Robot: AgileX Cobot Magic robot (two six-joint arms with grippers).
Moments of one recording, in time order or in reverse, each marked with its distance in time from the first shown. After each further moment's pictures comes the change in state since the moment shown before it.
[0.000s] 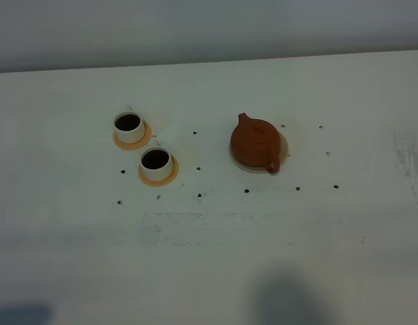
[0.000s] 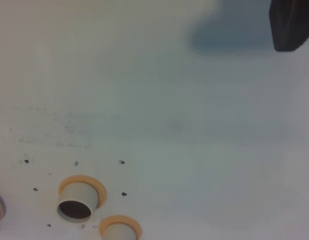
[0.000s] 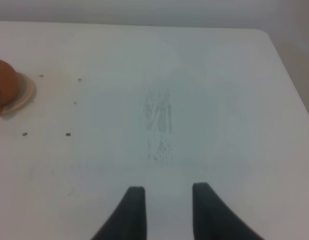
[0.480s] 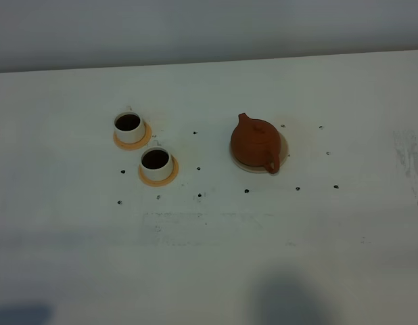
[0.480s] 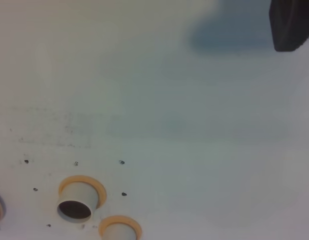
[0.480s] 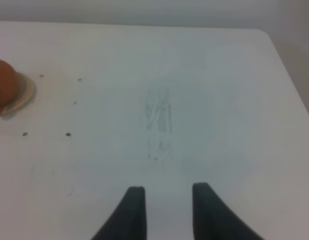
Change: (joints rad) left arm 0.000 0.000 0.000 0.000 0.000 0.001; right arm 0.000 0.000 0.000 0.000 0.000 0.000
